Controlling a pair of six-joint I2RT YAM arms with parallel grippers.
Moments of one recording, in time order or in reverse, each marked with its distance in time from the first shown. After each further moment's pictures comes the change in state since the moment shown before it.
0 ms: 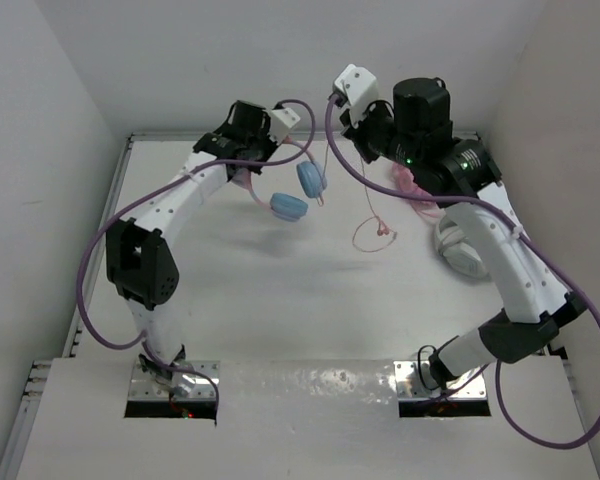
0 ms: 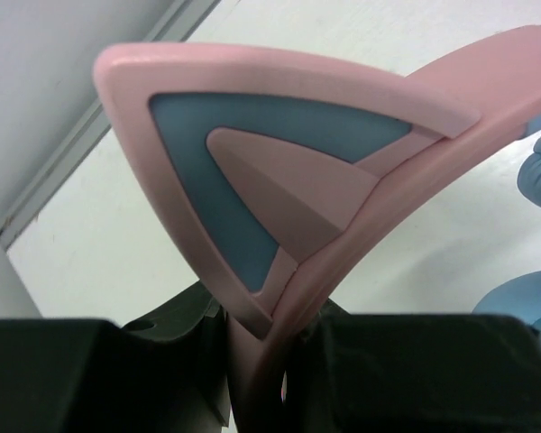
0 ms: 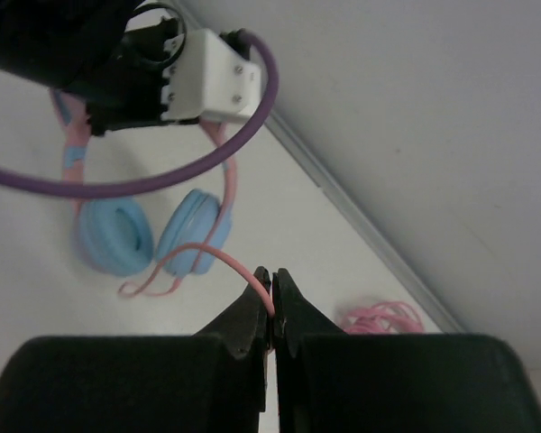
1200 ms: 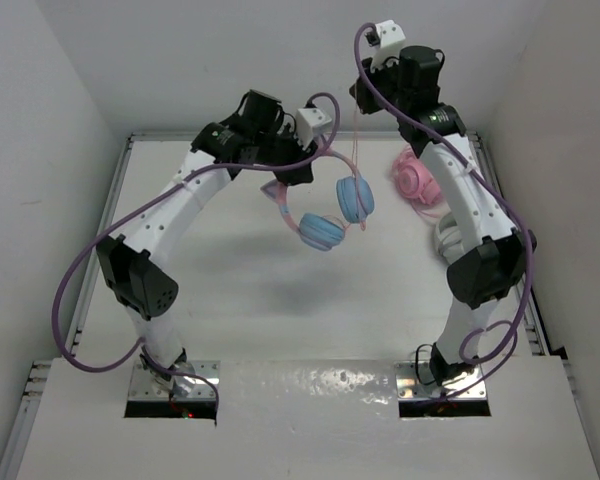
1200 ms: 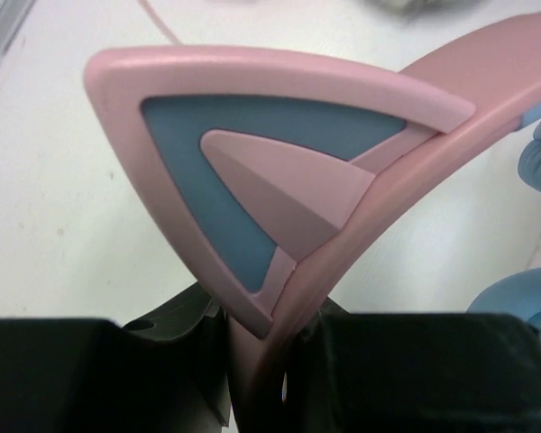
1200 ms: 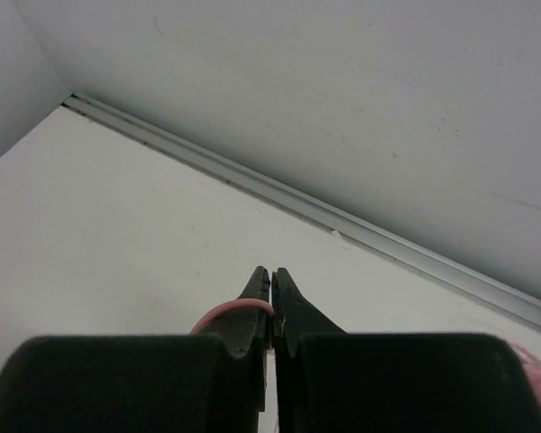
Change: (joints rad) left arm -0.146 -0.062 0.156 -0.248 0.533 -0.099; right arm -0.273 0.356 0.113 0.372 -0.129 0.377
